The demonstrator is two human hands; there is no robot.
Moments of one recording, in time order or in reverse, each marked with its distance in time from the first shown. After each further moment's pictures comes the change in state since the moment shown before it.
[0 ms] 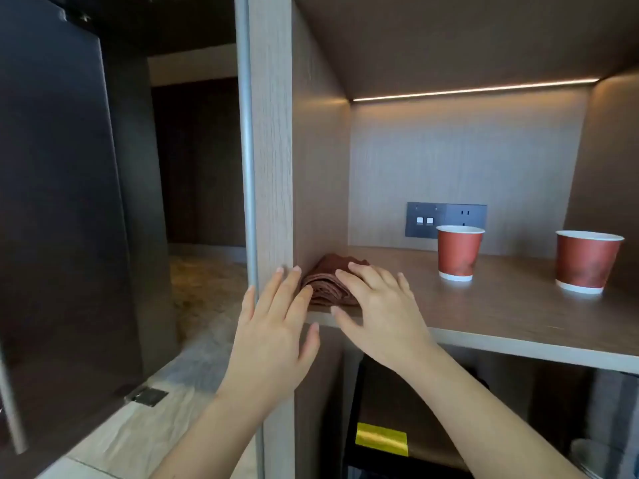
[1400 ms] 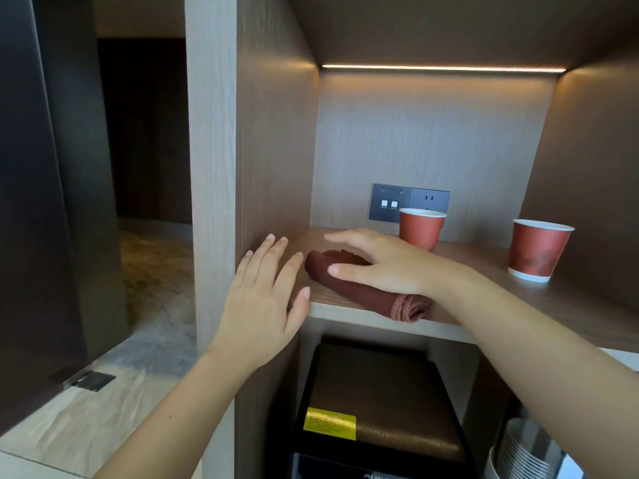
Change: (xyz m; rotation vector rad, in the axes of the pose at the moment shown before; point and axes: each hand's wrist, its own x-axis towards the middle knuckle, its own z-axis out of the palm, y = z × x) left_hand 0.032 0.036 0.035 -0.195 -0.073 0.019; right_hand 0.032 0.071 -0.055 0.231 -0.422 -0.047
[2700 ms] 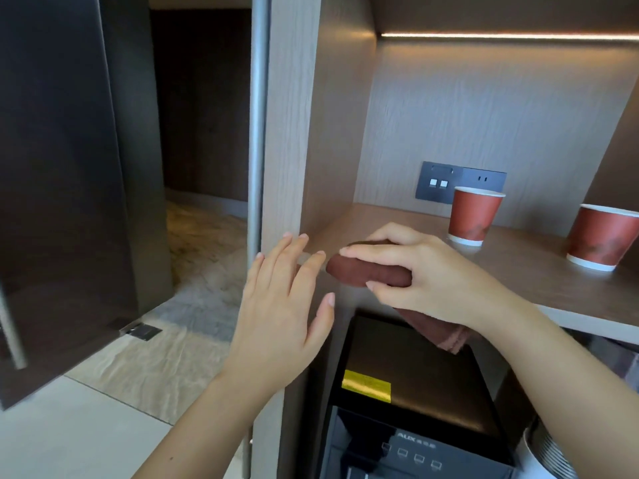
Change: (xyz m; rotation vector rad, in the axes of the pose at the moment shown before) left_hand -0.068 -0.003 -0.042 -0.063 0.085 -0.103; right_hand -0.033 -0.046 0.037 -0.089 0.158 -0.316
